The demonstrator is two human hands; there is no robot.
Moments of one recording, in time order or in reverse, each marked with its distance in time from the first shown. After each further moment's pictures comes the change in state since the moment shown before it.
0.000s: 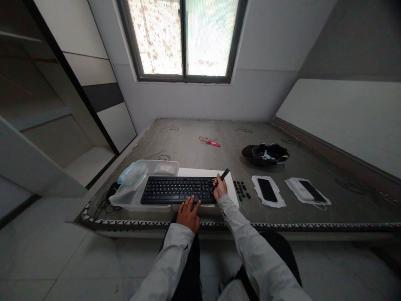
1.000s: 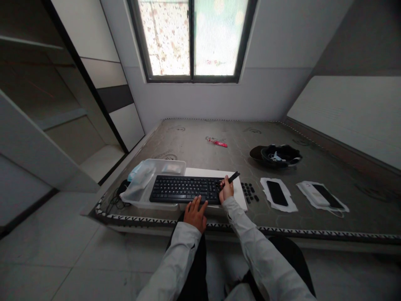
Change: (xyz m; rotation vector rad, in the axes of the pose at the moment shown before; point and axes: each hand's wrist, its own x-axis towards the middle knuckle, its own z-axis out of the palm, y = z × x) left_hand -0.002 -0.001 -0.006 -0.012 -0.037 0.008; right_hand -0.006 0.012 0.003 -0.045 0.131 -0.092
